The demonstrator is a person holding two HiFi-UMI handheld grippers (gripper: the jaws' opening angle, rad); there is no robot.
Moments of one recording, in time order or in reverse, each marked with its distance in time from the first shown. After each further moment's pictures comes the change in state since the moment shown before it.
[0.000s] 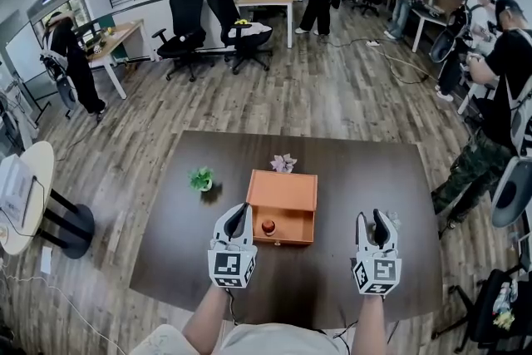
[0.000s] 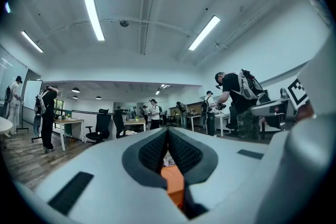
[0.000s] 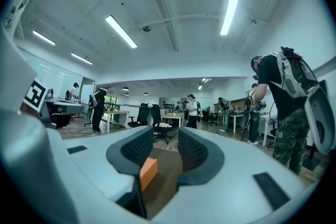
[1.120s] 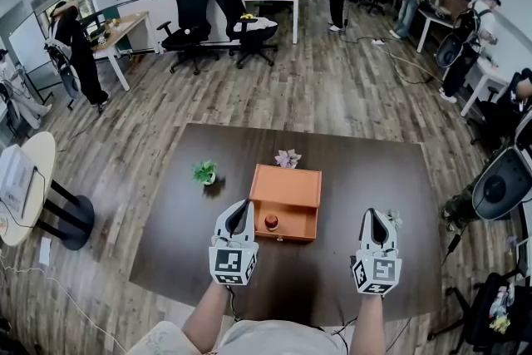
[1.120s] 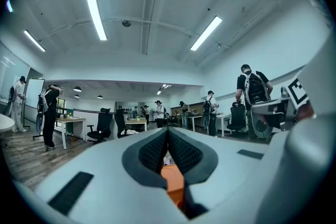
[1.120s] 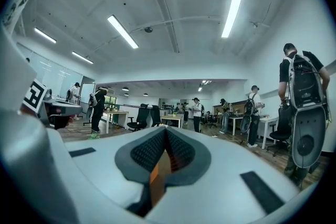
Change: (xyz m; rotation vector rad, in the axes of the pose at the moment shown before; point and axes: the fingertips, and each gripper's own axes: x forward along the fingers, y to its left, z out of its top) left arm -0.009 0.004 -0.001 -0.014 0.001 0.014; right arm -0.002 0.010 0.009 -0.023 -0.011 -0.006
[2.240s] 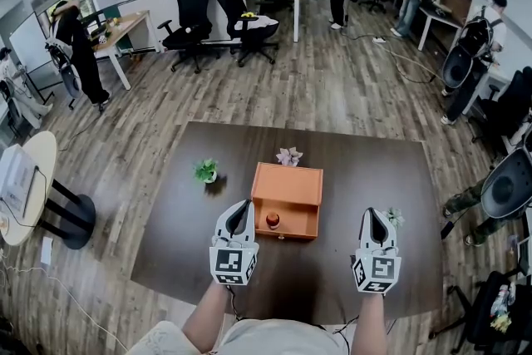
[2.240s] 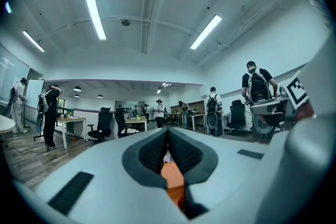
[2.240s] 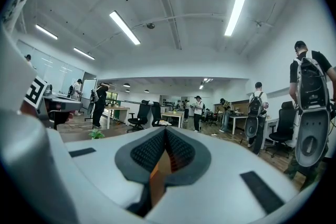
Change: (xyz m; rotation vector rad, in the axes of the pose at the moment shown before) left arm -0.003 0.002 -0.007 0.004 0.016 0.000; right arm 0.003 0.005 -0.010 -0.027 0.038 0.009
